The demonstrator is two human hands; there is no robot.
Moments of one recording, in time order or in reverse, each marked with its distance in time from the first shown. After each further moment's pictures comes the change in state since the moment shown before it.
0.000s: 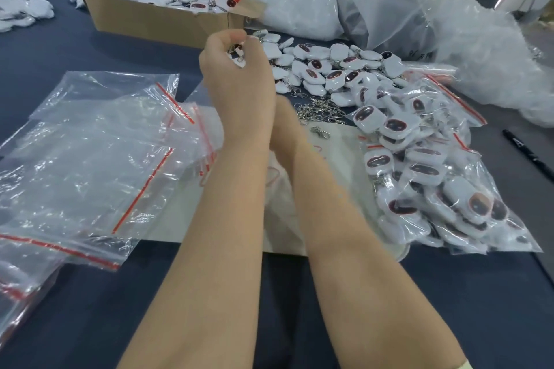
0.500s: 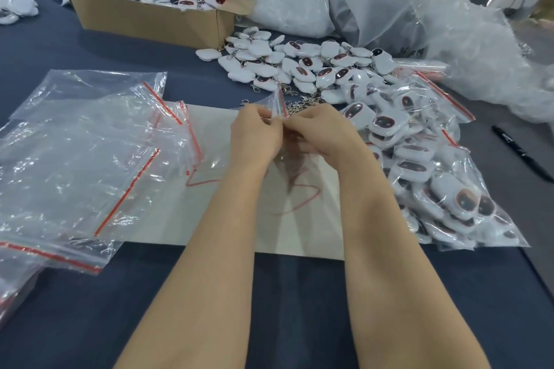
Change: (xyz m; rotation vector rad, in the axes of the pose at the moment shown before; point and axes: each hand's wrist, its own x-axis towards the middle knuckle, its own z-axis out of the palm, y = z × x) left_hand -0.011 -0.074 0.013 0.516 -0.394 -0.169; right_hand -0.008 0.013 -0.074 -0.234 -0.003 0.180
